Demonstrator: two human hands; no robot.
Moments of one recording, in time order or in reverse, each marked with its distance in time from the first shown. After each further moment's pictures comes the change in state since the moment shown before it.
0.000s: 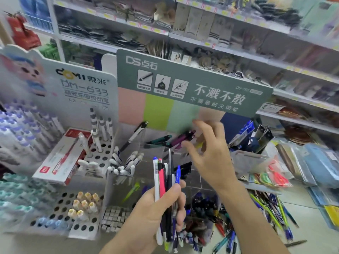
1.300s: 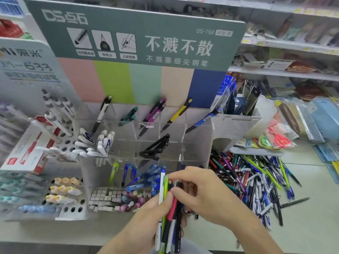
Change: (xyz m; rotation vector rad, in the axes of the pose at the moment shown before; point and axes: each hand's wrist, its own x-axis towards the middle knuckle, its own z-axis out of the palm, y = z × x) left_hand 0.003 -0.068 0.025 0.320 0.165 -0.239; right_hand -0.114 0.024 -0.044 0.293 -0.679 0.358
